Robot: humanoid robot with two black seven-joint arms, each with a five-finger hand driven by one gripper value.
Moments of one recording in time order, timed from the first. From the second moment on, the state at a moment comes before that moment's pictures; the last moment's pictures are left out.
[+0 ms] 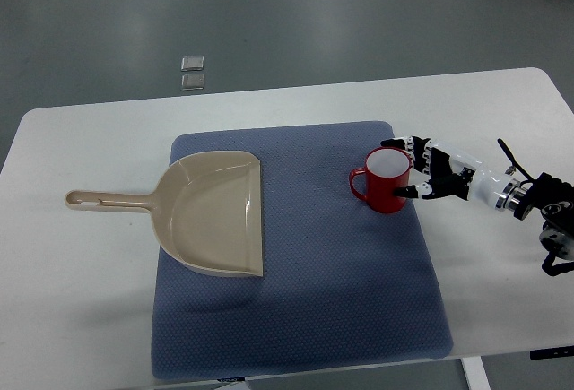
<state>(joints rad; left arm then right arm) -0.09 0.00 0.06 -0.30 0.10 0.05 0.10 0.57 -0.37 0.68 0.63 -0.91 0.55 0.61</state>
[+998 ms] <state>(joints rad) -0.09 0.00 0.06 -0.30 0.10 0.05 0.10 0.58 -0.31 0.68 0.63 -0.85 0.52 0.61</state>
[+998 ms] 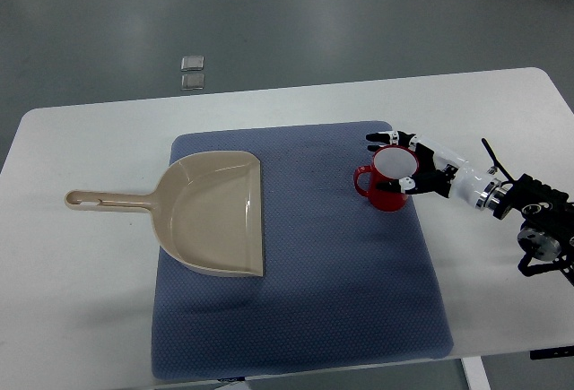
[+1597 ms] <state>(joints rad) -0.09 0.00 0.06 -0.30 0.09 0.05 0.10 0.57 -0.29 0.67 0.63 -0.85 0.51 0.61</state>
